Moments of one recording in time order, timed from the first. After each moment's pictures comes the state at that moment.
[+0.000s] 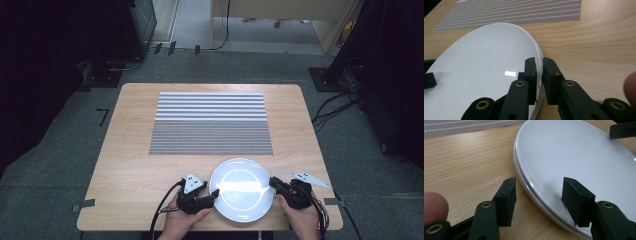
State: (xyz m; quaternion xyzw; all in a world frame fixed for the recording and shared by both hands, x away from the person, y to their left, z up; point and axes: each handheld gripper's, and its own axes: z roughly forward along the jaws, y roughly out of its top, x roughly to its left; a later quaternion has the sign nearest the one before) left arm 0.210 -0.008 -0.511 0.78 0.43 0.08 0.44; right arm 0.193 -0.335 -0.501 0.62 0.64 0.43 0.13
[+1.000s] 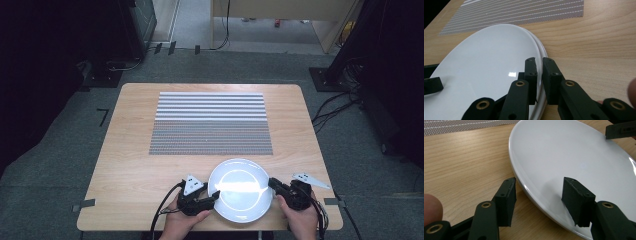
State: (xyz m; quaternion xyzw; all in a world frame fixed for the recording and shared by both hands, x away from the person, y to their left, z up) left arm 0.207 -0.008 -0.515 0.78 0.43 0.07 0.45; right arm 0.191 -0.334 -0.503 0.63 0.63 0.44 0.11
